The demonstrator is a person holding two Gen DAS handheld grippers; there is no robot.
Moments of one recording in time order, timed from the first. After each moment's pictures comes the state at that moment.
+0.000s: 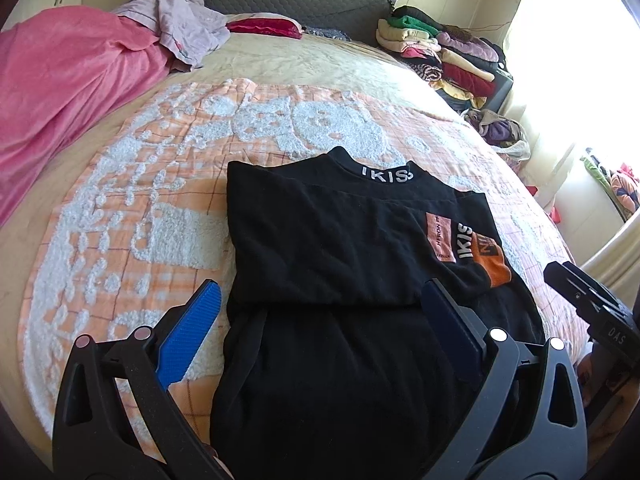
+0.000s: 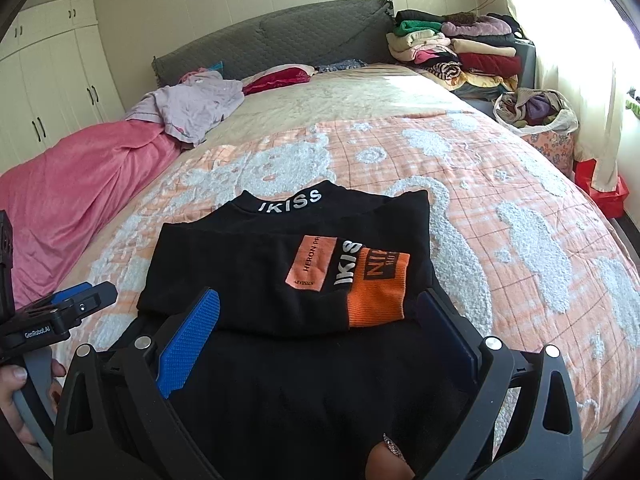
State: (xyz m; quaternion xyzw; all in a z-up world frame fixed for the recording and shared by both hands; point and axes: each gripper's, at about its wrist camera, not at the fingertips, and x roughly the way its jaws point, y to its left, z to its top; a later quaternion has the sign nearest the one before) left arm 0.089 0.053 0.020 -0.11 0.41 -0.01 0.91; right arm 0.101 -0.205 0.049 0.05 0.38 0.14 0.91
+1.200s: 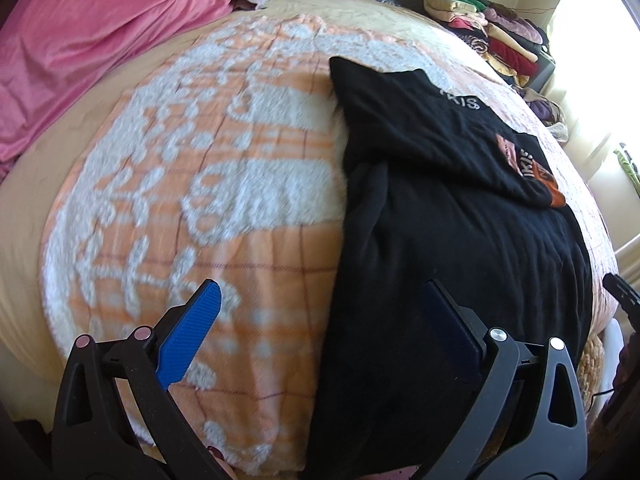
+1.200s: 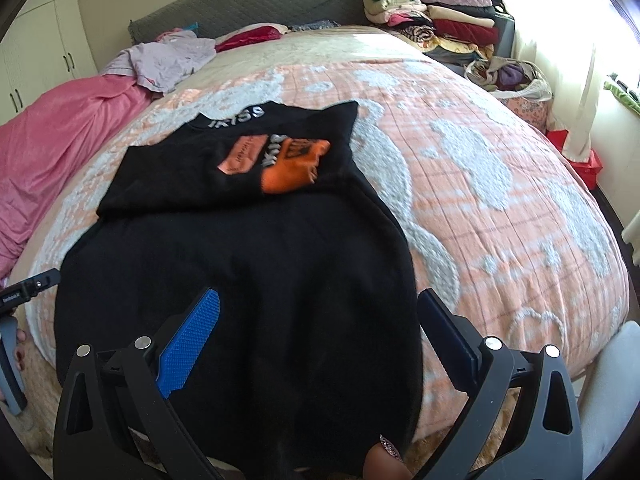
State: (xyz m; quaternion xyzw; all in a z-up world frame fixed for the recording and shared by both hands) left arm 0.003 0.108 -0.044 -0.13 0.47 0.05 0.87; right arm 0.026 -0.264 -0.007 0.02 0.45 0.09 0.89
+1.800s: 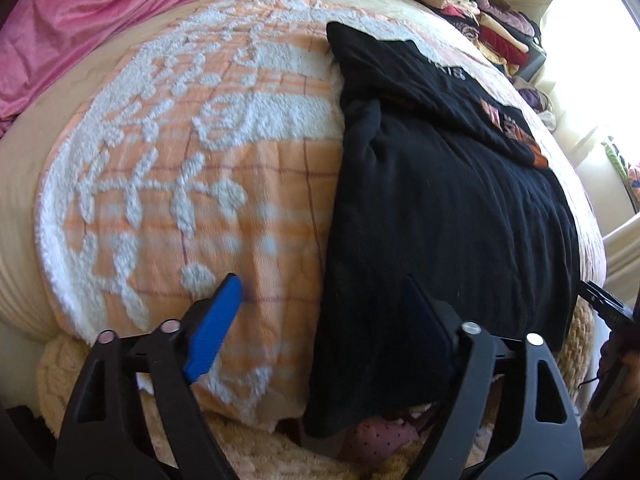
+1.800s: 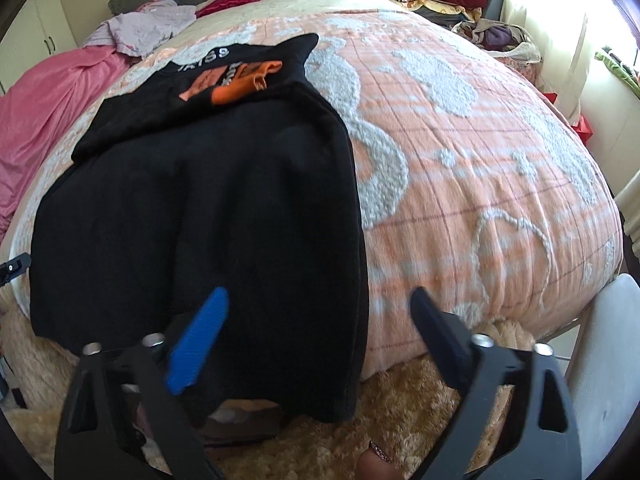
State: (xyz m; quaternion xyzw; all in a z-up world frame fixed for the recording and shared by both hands) left arm -0.045 0.103 -0.060 -0.14 0.50 0.02 0.86; right arm -0.010 -0.297 -0.051 0.01 0.52 0.07 0.85
